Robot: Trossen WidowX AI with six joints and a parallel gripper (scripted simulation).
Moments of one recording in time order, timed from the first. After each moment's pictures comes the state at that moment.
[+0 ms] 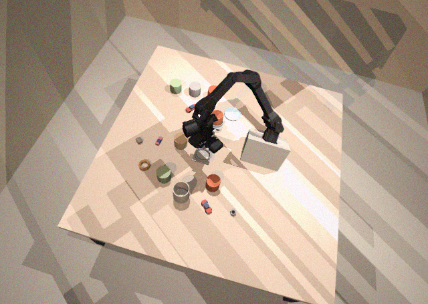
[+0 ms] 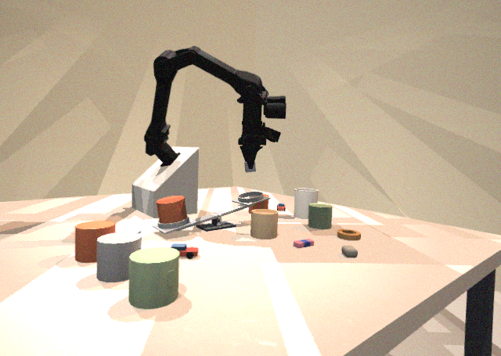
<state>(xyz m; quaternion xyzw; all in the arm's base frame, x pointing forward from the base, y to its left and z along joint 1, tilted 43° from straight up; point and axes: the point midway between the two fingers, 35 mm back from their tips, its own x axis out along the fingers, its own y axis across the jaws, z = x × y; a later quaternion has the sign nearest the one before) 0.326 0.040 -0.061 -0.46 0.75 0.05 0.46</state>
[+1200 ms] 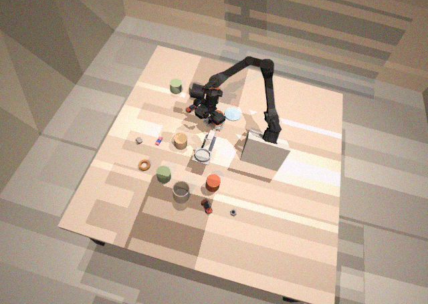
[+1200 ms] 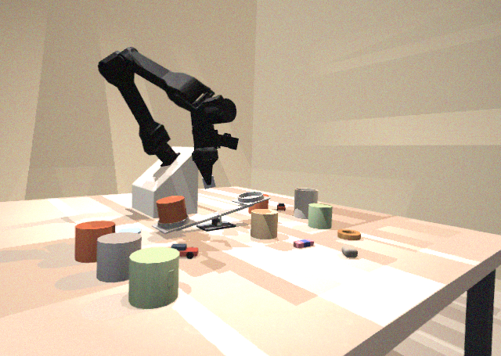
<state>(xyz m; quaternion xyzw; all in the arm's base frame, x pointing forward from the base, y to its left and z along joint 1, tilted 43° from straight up) 0.321 -0.117 0.026 -0.44 0.73 0.08 0.51</state>
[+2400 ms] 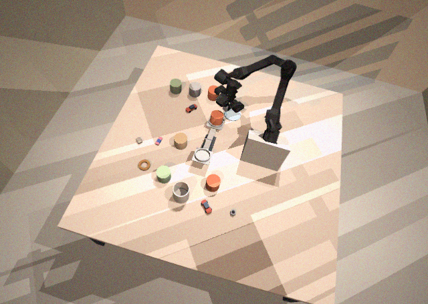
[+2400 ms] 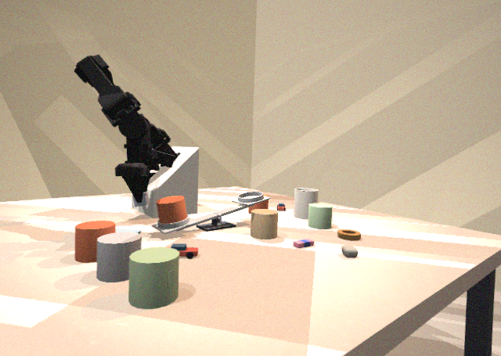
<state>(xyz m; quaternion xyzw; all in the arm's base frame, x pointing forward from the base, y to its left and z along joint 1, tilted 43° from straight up) 0.218 -0.242 0.096 -0.46 0.74 0.04 0.49</state>
